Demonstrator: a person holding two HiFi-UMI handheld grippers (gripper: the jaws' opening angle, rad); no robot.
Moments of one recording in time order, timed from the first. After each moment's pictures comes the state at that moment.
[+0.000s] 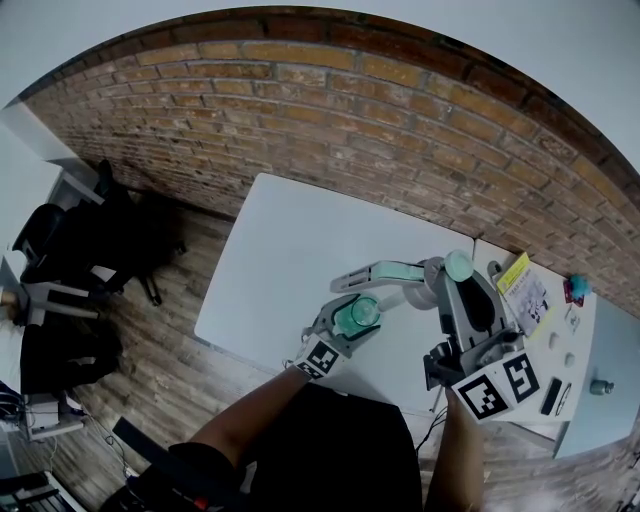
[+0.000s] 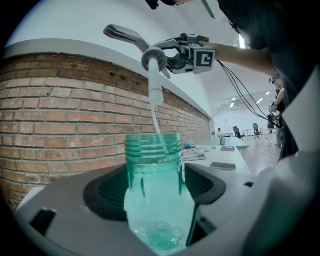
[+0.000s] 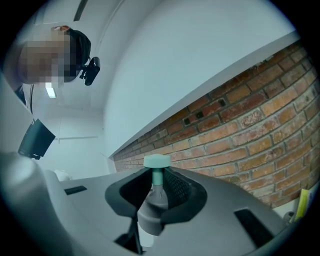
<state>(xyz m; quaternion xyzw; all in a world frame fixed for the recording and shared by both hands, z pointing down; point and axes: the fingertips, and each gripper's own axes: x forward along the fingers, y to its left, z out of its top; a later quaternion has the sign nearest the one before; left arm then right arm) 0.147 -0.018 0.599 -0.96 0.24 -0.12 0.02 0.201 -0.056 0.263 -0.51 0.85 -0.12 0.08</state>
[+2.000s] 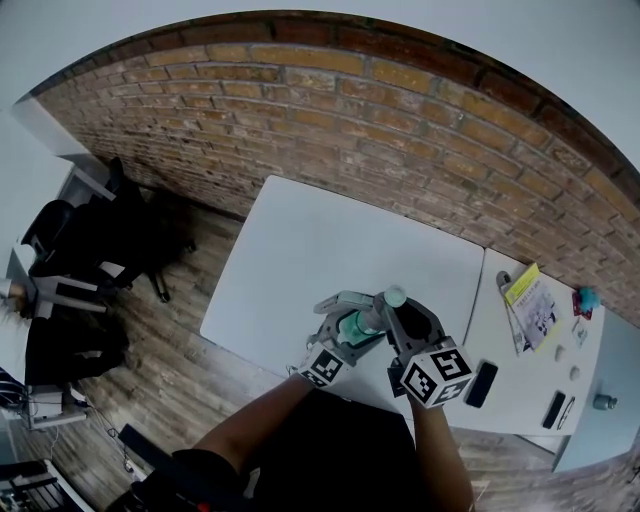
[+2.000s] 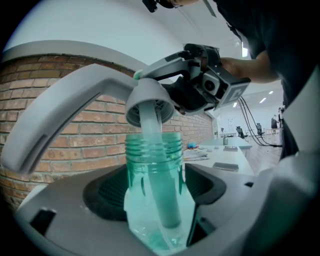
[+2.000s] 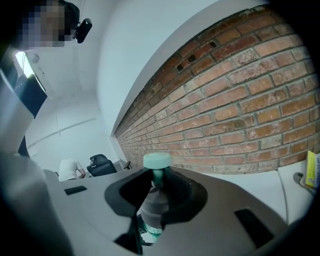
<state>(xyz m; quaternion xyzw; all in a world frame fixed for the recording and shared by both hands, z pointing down) 0.148 -0.021 0.591 -0.96 0.25 -0.12 0.02 0.151 -0.059 0.435 -0.47 0.85 -0.24 -0.03</state>
